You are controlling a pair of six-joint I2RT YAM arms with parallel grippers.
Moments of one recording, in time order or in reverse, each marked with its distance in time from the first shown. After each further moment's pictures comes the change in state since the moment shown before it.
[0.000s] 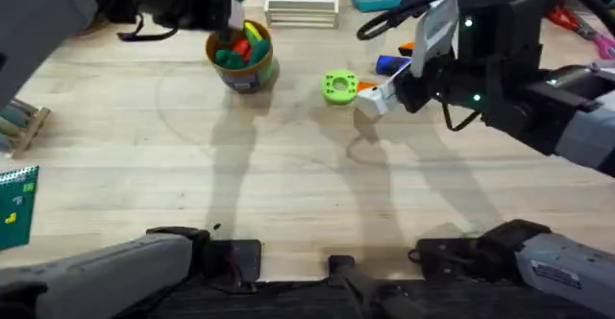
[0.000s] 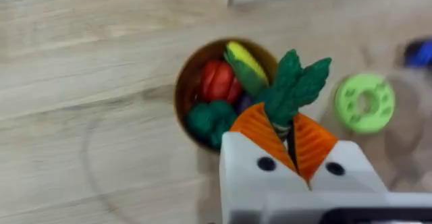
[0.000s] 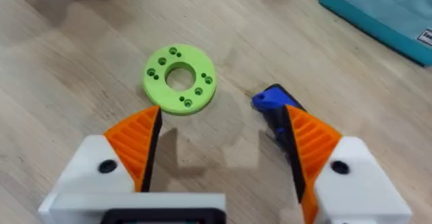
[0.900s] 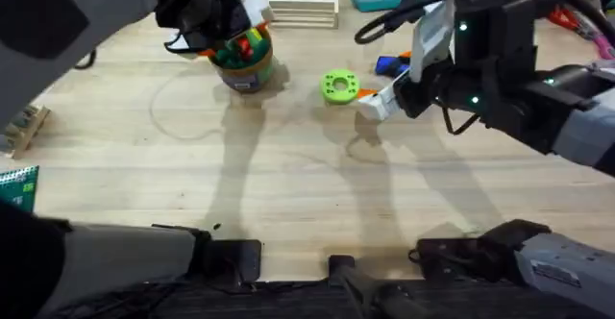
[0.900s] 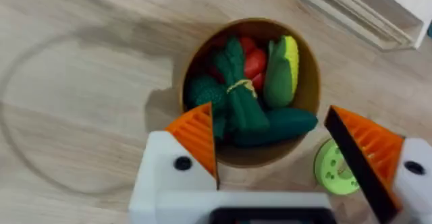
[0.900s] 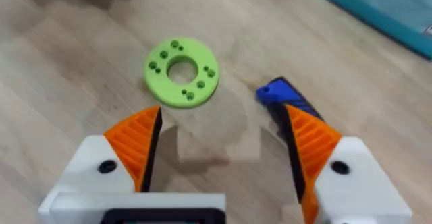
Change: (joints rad) left arm -0.048 0.164 0.001 0.024 -0.138 -0.596; right arm 0.000 0.009 0.000 -0.050 0.000 0.004
